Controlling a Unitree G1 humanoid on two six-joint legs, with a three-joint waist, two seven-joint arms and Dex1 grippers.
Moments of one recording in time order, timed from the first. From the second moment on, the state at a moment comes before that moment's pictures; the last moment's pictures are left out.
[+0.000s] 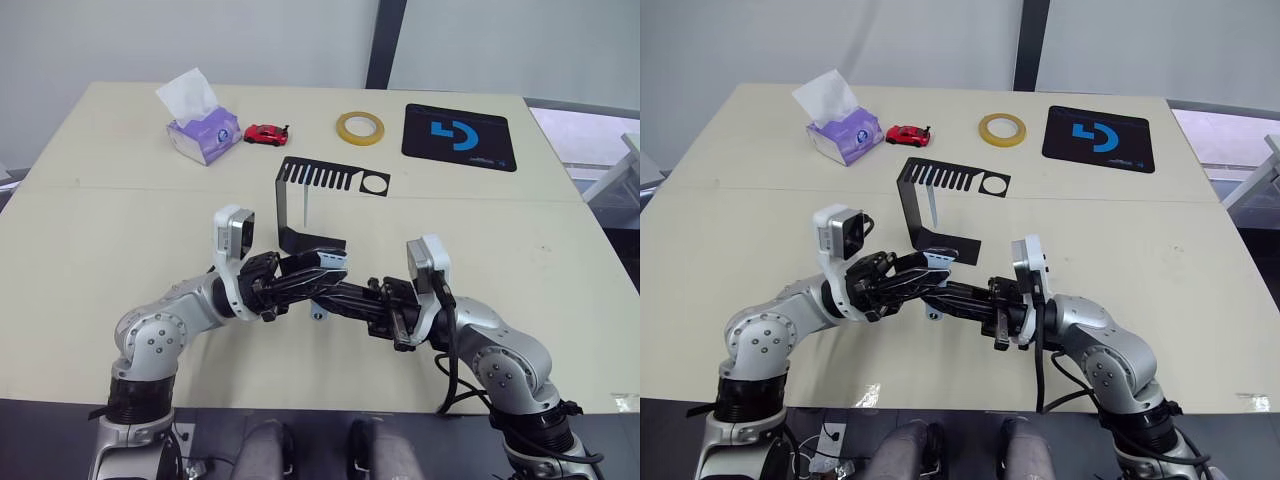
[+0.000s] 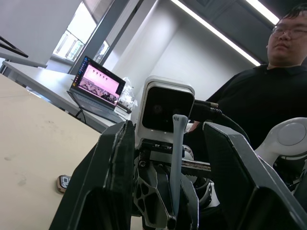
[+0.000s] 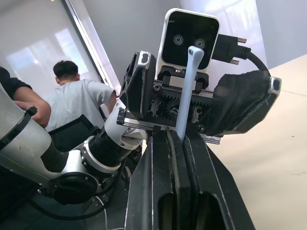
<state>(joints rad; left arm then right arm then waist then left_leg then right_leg) -0.40 0.36 0.10 -0.30 -1.10 0.90 -0.84 -0.29 -0.36 0.11 -0.42 0.84 0.59 0.92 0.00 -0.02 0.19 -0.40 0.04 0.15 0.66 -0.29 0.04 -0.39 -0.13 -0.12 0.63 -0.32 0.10</state>
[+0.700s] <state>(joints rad) -0.37 0.35 0.11 -0.26 -1.12 0.90 -0.81 -0.29 -0.35 0.11 -0.42 0.84 0.59 0.92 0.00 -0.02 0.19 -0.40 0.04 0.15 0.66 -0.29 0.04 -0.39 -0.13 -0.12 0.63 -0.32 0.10</state>
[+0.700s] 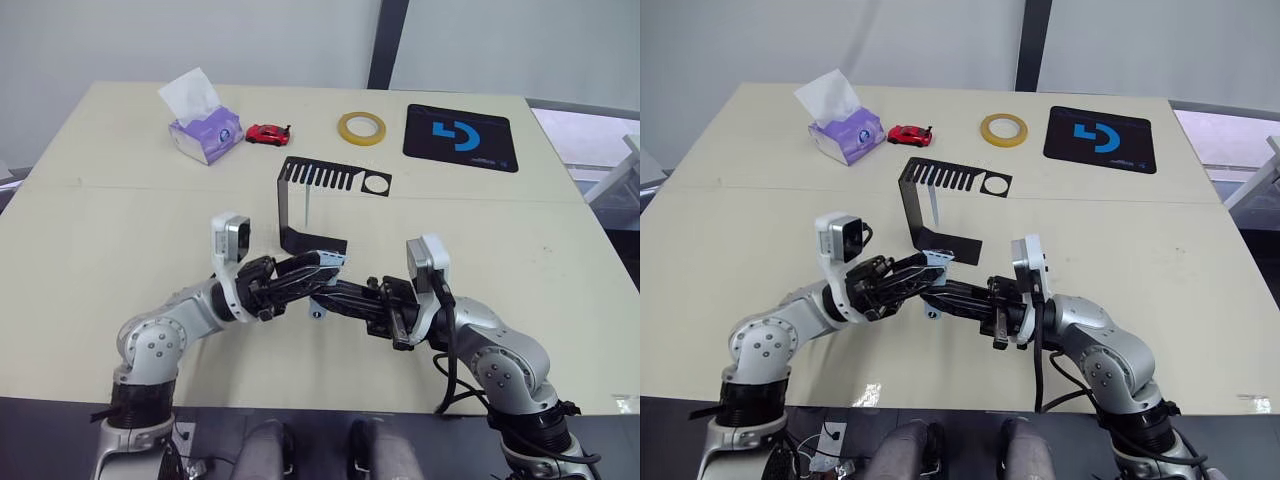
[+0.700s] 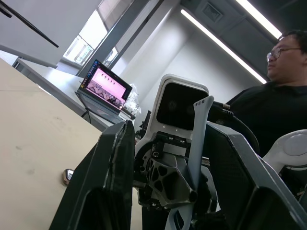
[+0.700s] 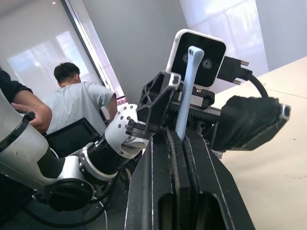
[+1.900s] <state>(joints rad) -0.39 0.40 0.15 -0.30 -1.13 0.85 -0.81 -0.21 -0.52 -0.02 -0.44 0.78 0.56 0.89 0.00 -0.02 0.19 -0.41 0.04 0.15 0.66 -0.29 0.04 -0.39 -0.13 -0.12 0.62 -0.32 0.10</state>
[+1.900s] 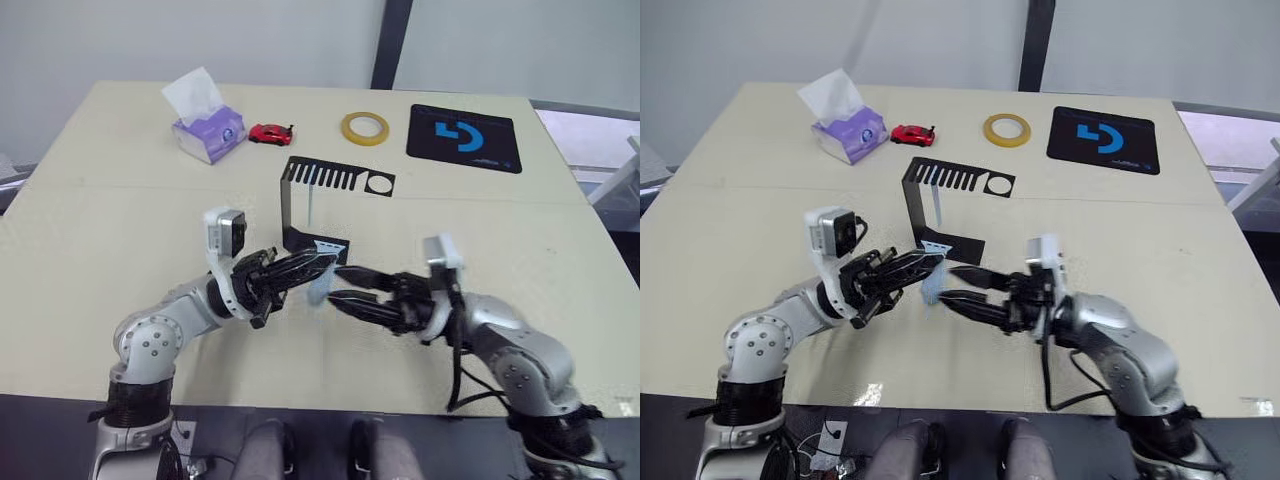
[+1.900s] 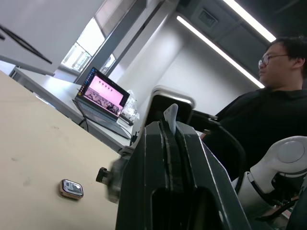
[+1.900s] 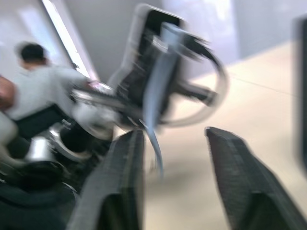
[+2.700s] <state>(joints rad) -0.21 0.62 0.23 -0.27 -0.81 0.51 -0.96 0.62 -0.51 -0.76 -0.20 0.49 -0.04 0.94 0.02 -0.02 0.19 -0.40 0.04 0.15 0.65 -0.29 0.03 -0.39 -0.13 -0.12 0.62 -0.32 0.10</state>
